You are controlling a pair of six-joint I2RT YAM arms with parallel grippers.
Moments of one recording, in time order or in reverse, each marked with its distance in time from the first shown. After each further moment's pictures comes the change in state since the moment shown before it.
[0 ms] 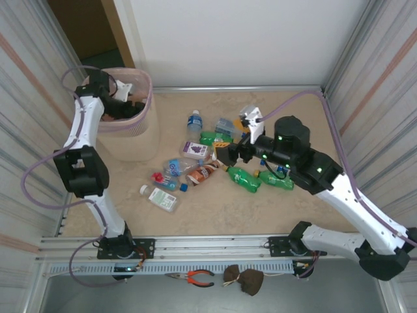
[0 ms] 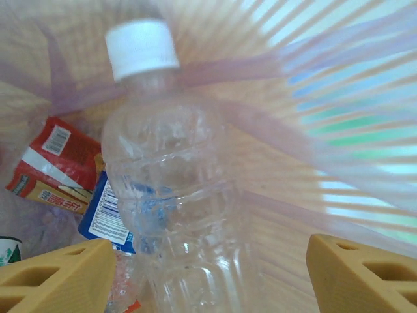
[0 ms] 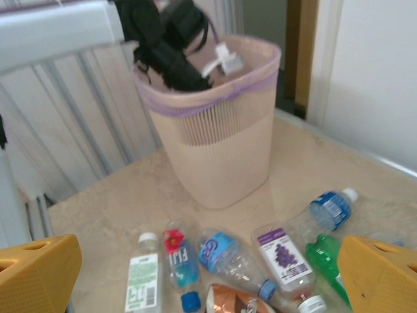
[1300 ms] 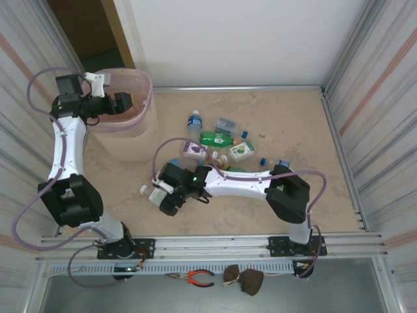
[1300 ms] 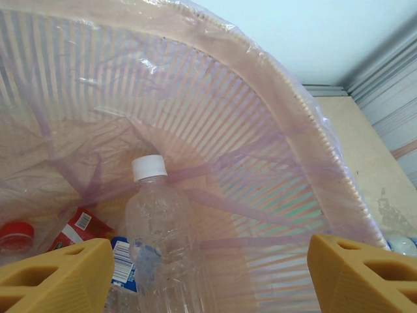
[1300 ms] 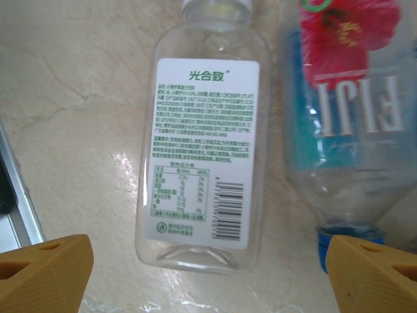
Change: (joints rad) left arm 0.133 -0.302 -0.272 0.396 0.223 -0.149; right arm 0.411 0.900 0.195 -0.086 0.143 -0.003
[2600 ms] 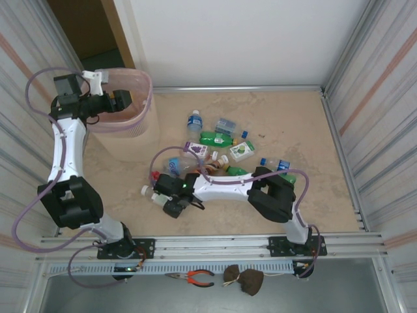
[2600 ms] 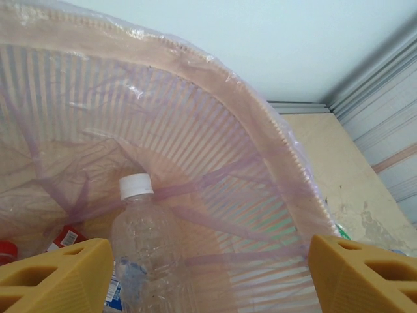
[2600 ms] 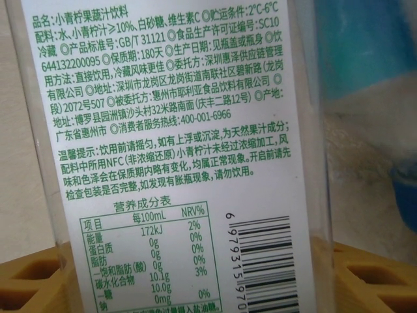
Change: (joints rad) left arm 0.004 -0.018 -0.013 0.069 0.043 -0.061; right arm 0.032 0.096 0.026 -0.076 0.106 0.068
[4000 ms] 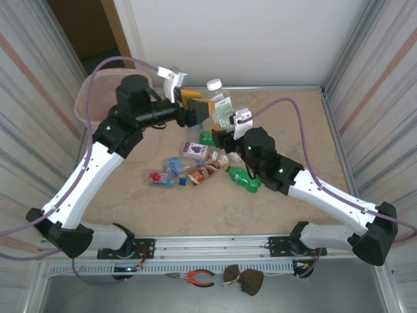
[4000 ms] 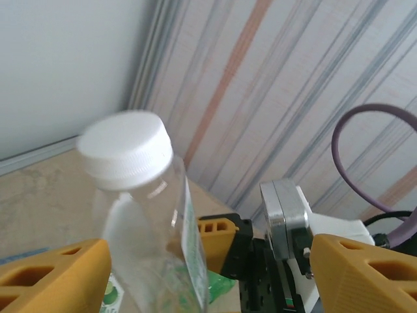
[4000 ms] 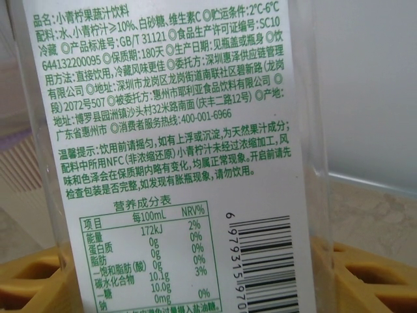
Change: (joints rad) left arm -0.843 -0.221 0.028 0.215 -0.267 -0.318; right arm -0.371 -0.883 -0.465 0.600 0.325 -0.017
